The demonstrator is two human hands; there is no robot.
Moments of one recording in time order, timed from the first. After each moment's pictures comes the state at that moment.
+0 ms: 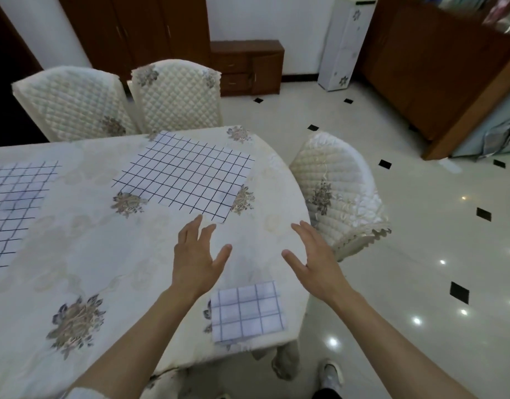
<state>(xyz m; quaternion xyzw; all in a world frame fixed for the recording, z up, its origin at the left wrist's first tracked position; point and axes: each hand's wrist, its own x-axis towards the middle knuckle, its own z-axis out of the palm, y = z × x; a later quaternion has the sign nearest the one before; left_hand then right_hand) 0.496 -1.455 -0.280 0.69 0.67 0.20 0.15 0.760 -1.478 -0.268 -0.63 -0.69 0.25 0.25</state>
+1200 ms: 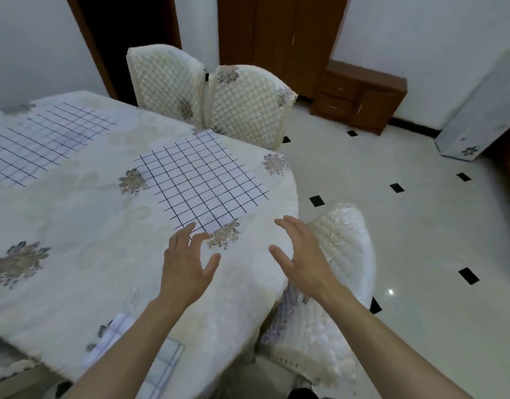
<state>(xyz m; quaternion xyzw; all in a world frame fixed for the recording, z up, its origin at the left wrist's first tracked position) 0.662 -1.341 -0.294 0.49 0.83 0.26 0.06 0.880 -1.206 -0.240 -0.38 -0.85 0.31 0.17</state>
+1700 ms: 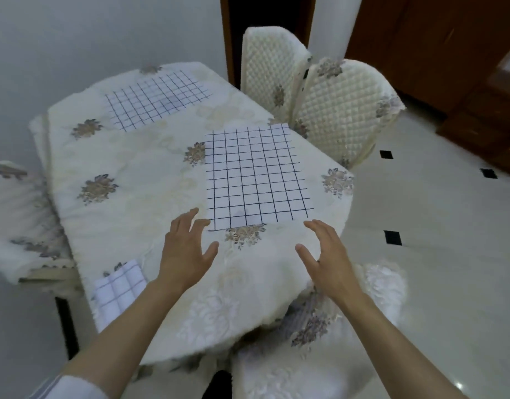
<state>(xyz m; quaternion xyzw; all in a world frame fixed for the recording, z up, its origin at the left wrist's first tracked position) 0.700 -1.305 -0.281 0.29 0.93 0.22 -0.02 0.875 -1.059 -0.267 -0.24 -0.89 0.38 0.11</state>
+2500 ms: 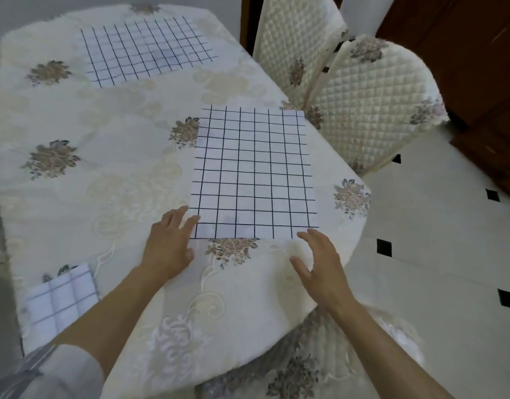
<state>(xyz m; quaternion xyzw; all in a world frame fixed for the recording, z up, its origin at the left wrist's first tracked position) 0.606 -1.273 -0.389 0.31 0.94 0.06 0.10 0.795 -0.991 -0.342 -0.22 -0.92 0.32 0.00</state>
